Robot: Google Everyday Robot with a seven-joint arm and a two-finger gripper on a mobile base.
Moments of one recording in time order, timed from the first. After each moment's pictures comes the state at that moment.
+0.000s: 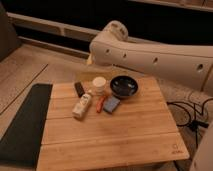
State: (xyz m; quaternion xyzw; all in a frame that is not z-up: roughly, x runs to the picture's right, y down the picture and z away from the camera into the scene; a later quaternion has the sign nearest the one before) arm 0.001 -0.153 0.700 -0.05 -0.02 0.74 0.67
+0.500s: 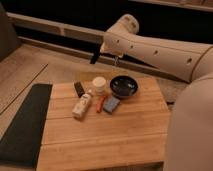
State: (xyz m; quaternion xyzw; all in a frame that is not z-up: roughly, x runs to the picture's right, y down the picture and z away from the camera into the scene) arm 0.039 -0.165 0.778 -0.05 -0.01 0.81 0.59
